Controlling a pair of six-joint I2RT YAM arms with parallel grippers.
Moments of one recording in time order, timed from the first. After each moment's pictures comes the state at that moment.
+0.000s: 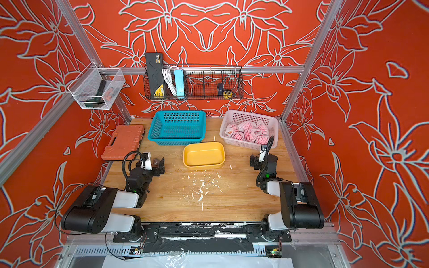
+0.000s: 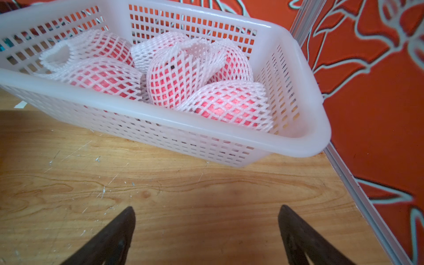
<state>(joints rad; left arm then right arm) -0.05 1.41 0.12 1.09 -0.05 -0.04 0.01 1.43 0.35 0.70 0.07 -0.10</state>
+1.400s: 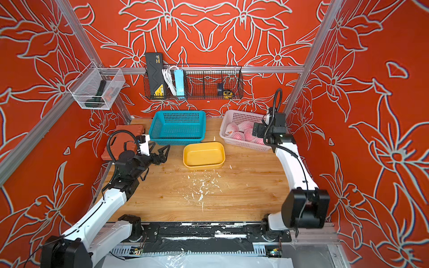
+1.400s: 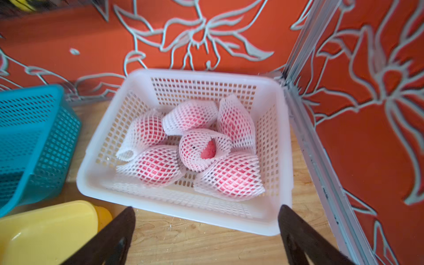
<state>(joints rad) -0.11 0.96 0.53 0.26 0.30 -0.22 0.01 1.50 1.35 -0.52 -0.01 0.09</state>
